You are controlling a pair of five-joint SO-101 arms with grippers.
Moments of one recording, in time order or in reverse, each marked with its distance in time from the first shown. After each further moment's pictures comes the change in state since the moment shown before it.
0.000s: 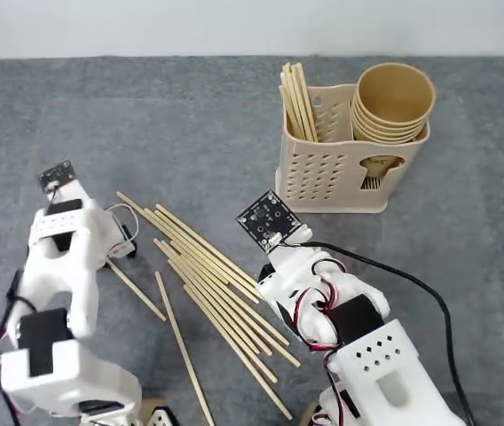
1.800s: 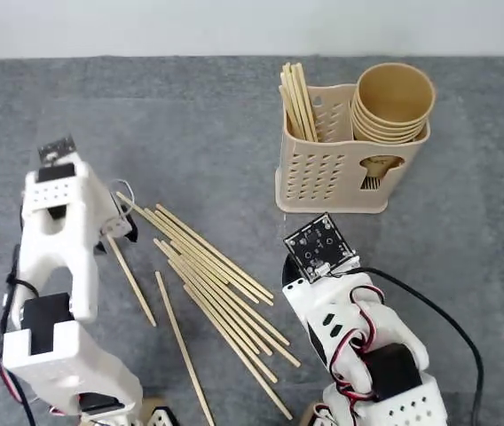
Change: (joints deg) left arm 0.1 3.7 -16.5 16.1 -3.3; right arm 6.9 -26.5 7.4 4.2 0.0
